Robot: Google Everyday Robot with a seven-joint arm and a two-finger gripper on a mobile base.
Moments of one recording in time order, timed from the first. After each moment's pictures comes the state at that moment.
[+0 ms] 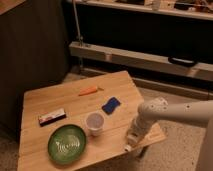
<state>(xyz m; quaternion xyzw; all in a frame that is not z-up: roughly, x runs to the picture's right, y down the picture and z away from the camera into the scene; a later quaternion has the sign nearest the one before) 0.157 0.224 0.772 -0.24 0.24 0.81 0.47</state>
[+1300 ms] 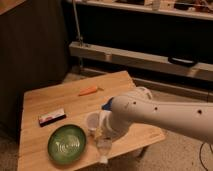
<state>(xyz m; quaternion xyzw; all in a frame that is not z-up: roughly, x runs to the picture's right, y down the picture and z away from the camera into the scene) -0.027 0.208 0.592 -0.37 0.12 0.66 0.64</state>
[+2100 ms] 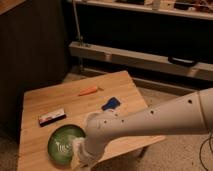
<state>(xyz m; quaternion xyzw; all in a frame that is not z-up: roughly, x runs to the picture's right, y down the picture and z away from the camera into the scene) -0.116 0.331 0.601 -0.49 0.12 0.55 0.66</state>
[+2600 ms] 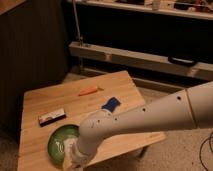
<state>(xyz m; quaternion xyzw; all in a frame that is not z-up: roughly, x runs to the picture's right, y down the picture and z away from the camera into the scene) -0.145 0.301 0.586 -0.49 0.09 0.55 0.67</state>
